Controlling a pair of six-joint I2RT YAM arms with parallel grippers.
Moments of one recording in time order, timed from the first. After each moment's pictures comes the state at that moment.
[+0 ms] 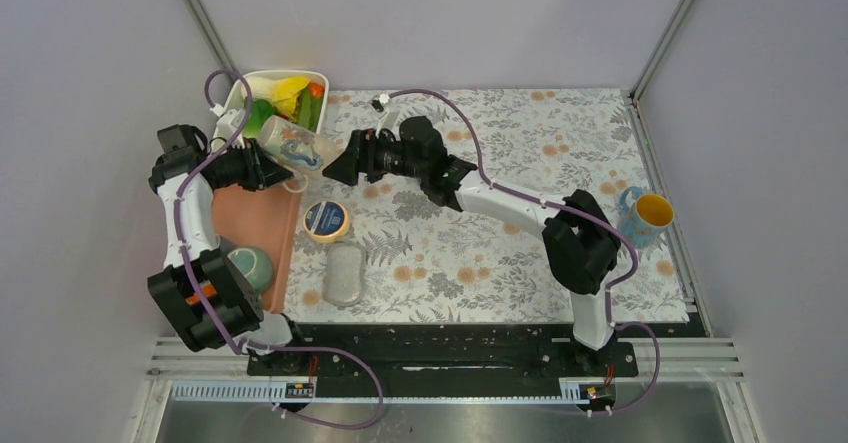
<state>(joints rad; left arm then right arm) 0.50 1.43 1.25 -0.80 1.03 0.38 0.87 1.95 1.57 0.28 -0.38 0.66</state>
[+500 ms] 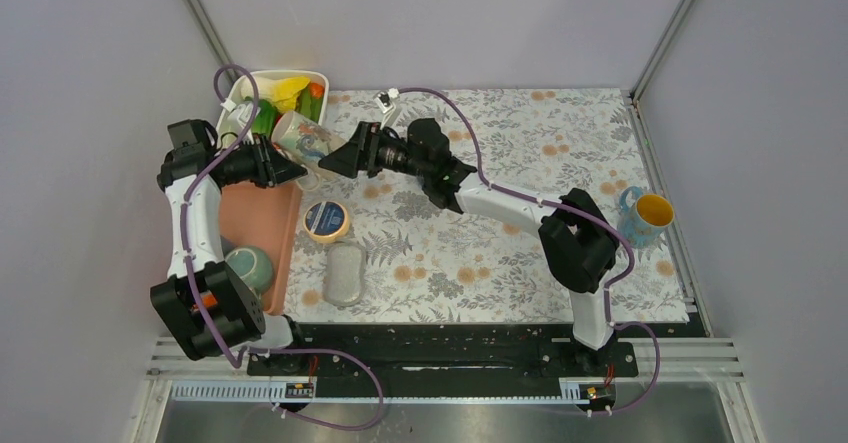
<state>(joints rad) 0.41 1.38 1.25 -0.81 1.12 0.26 0.85 1.97 1.54 0.54 -0.44 0.87</state>
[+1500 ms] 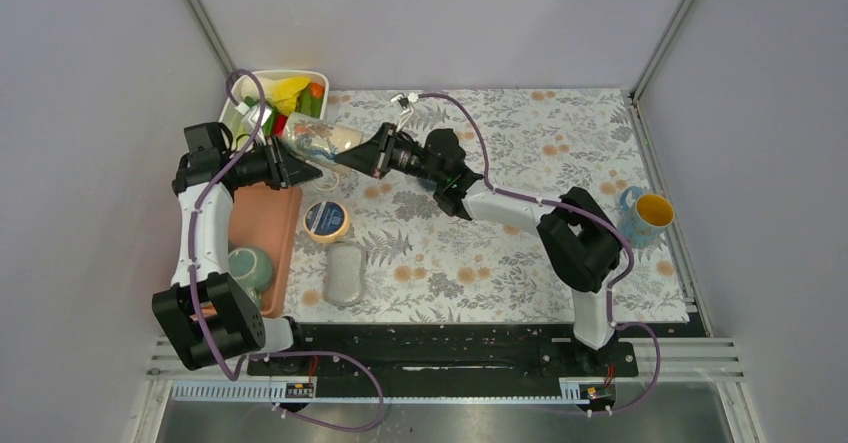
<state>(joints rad) 0.32 1.32 1.16 -0.64 1.14 0.04 0.82 1.97 1.40 0.82 -0.43 0.96</state>
